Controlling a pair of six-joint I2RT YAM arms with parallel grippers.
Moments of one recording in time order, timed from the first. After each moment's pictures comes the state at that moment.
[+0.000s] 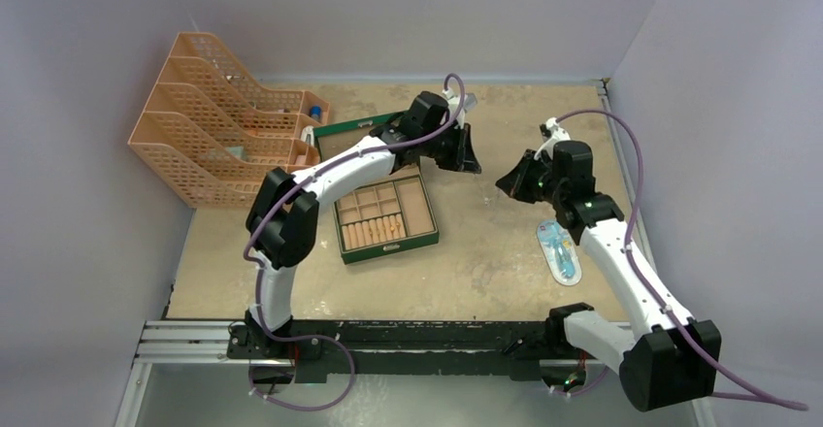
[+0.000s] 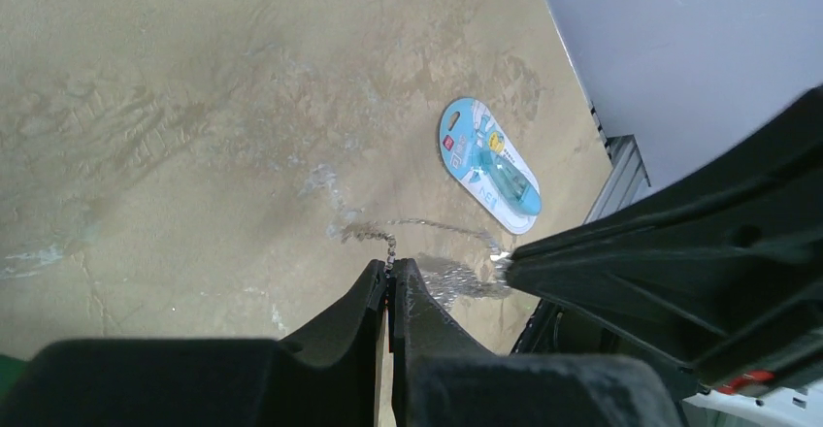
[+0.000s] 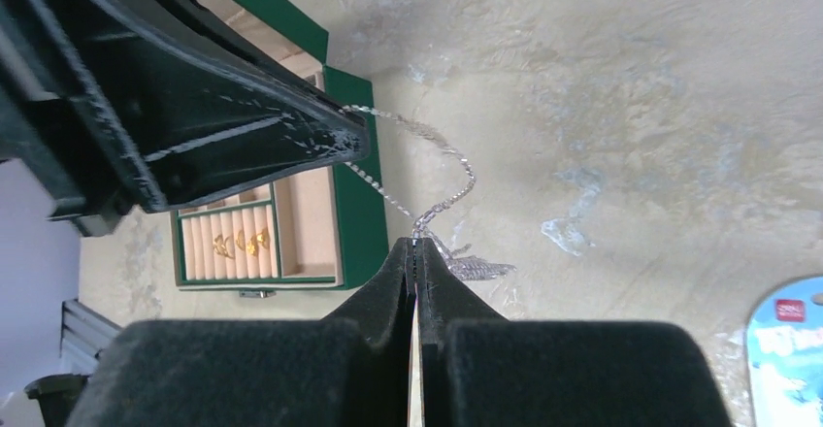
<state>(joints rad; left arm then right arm) -0.73 2.01 1.68 -0.25 0.45 -0.56 0.19 1.04 0.85 -0.40 -0.26 0.48</state>
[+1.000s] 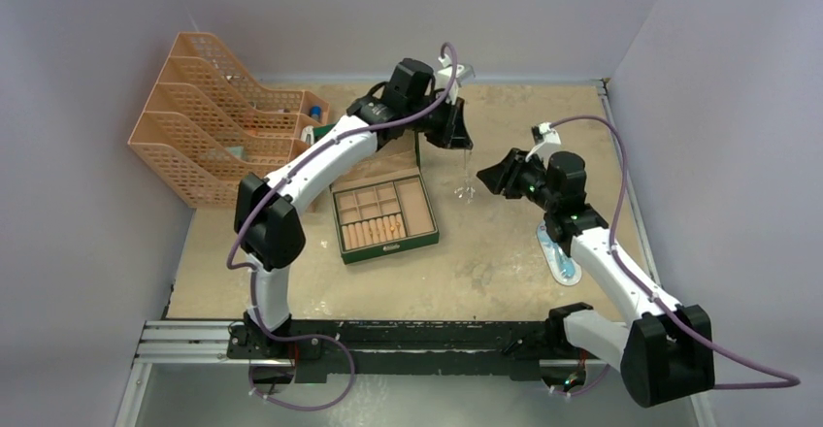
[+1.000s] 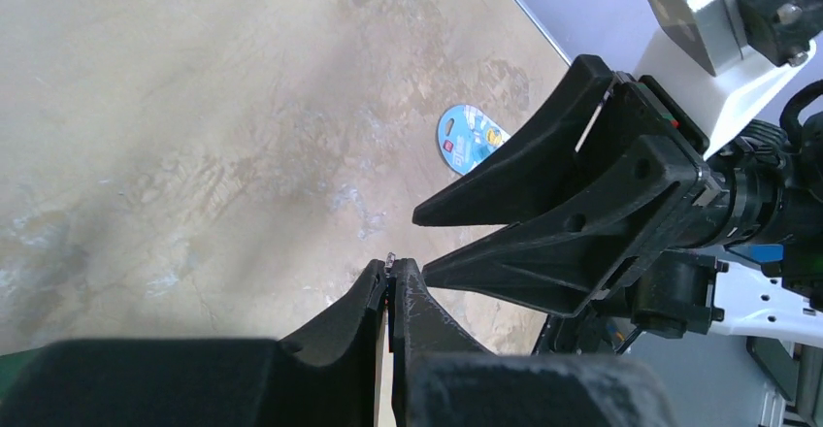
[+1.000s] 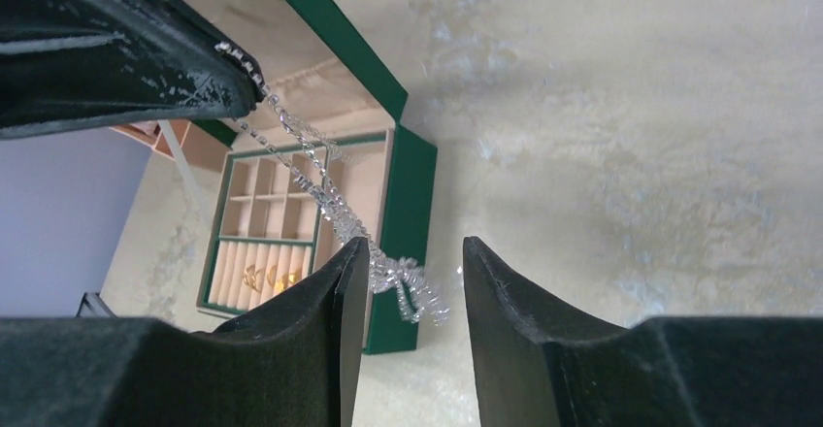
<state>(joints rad) -0.68 1.95 1.88 -0.48 0.52 -0.29 0.22 1.07 0.63 0.08 -0.38 0.52</state>
